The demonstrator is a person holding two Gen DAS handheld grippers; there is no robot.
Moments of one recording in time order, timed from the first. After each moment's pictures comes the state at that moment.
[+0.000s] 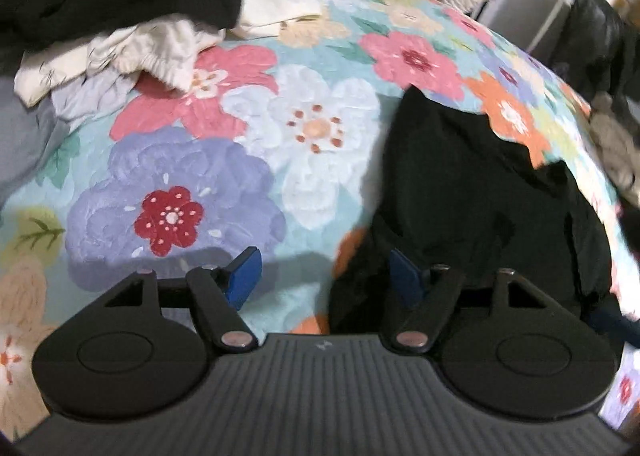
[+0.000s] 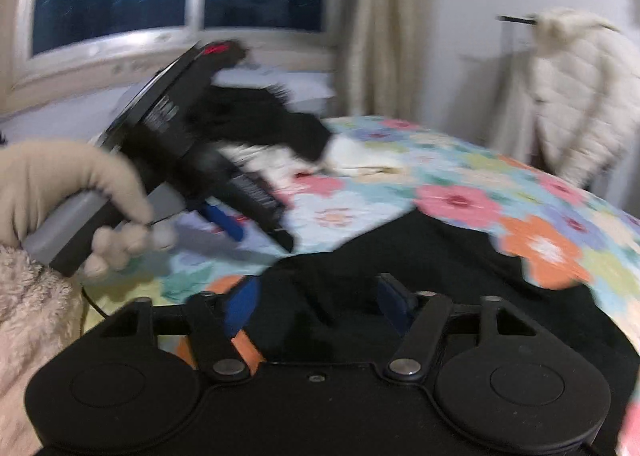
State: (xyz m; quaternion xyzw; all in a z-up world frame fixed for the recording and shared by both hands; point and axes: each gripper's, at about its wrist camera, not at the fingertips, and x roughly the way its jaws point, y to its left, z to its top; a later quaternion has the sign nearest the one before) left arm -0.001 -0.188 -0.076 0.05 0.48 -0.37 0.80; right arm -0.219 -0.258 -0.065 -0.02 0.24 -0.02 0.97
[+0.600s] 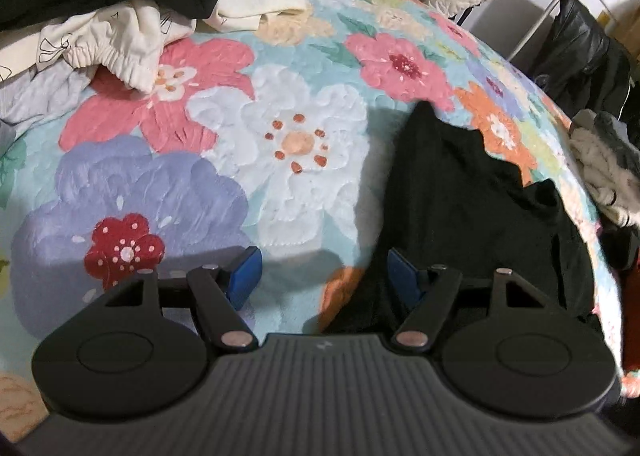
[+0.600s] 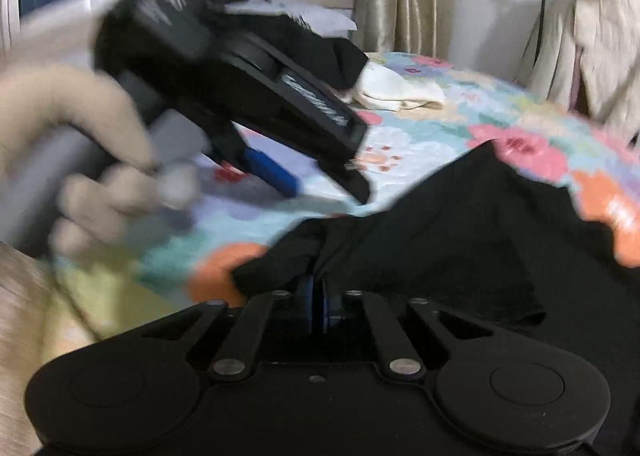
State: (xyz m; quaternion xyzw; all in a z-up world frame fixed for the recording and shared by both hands) left arm 0.025 -0.216 -0.091 0.01 0.48 -0.42 0.77; right arm -0.159 -0.260 -0.103 0.05 0.30 0.01 0.95
